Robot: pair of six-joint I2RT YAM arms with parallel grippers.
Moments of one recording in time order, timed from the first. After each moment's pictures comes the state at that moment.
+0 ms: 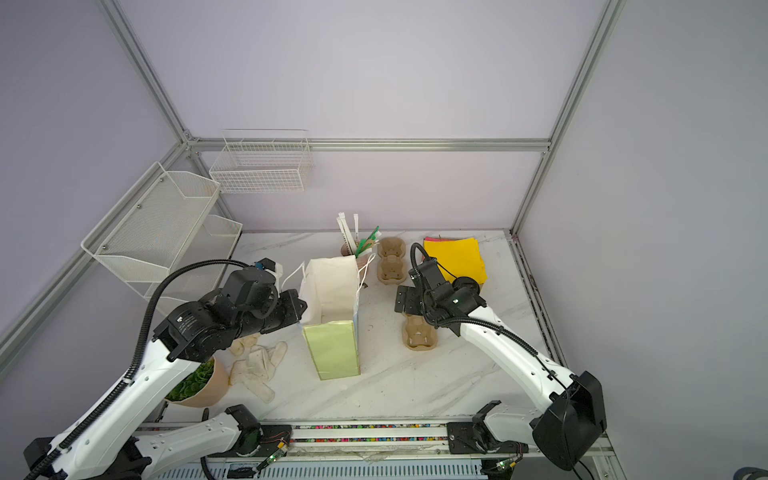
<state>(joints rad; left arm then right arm) -0.66 1.04 1.33 -1.05 -0.12 -0.90 0.61 1.29 1.11 -0.72 0.13 0.67</state>
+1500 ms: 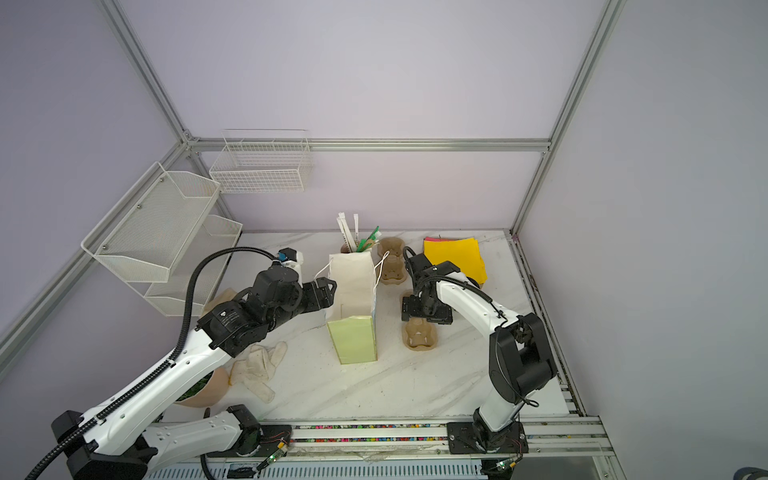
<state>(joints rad) -0.68 1.09 1.20 -0.68 -0.28 -0.68 0.49 1.67 1.32 -1.08 -0.02 0.54</state>
